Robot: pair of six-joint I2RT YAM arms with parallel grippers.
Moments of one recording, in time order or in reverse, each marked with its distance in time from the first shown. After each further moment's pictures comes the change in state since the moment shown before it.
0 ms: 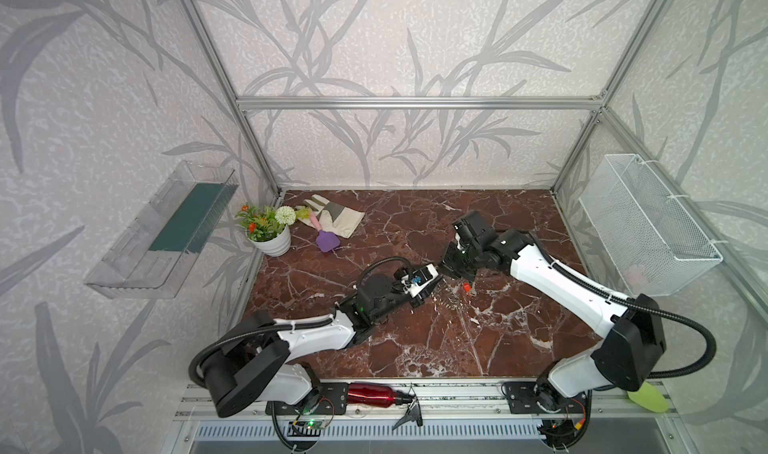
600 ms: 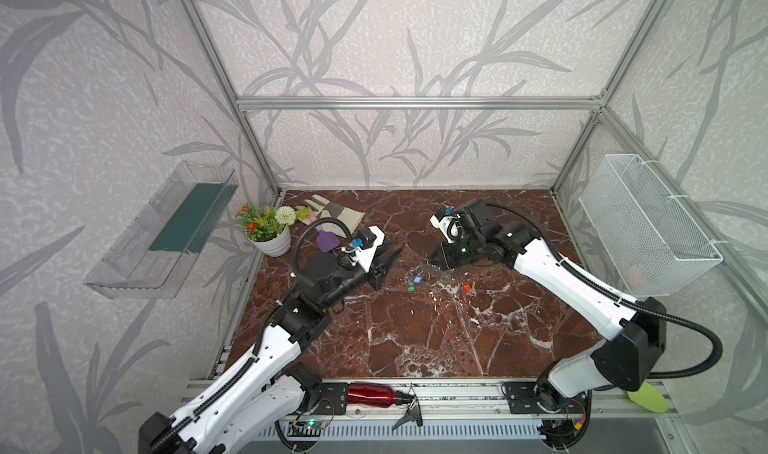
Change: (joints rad) left arm 0.342 -0.458 0.243 -0.731 0.249 -0.274; right arm 0.005 -0.001 0.109 -0.013 -0.153 -0.722
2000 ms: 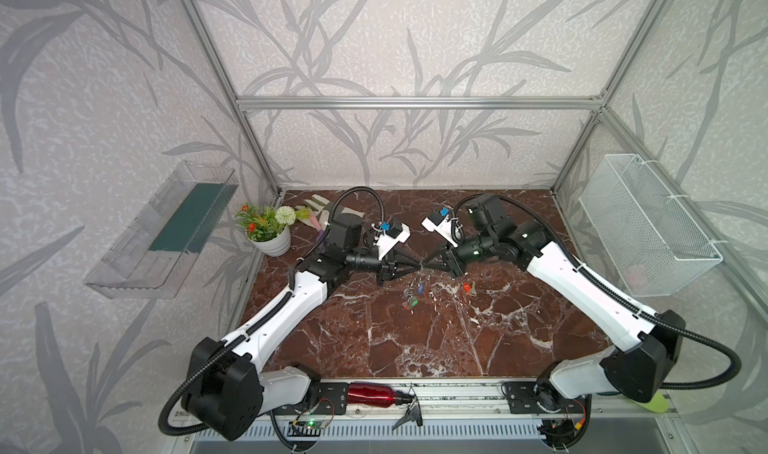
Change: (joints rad) left arm 0.091 0.408 0.219 -0.255 0.694 0.150; right arm -0.025 -0.074 0.006 0.018 -0.325 -0.345
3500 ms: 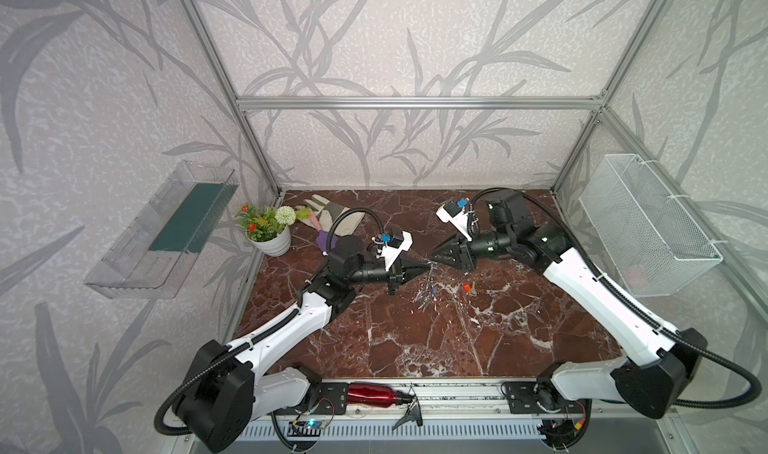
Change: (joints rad) left arm -0.136 -0.065 -0.262 0.615 -0.190 -0.306; right arm -0.089 -0.129 -0.079 0.140 -0.068 0.076
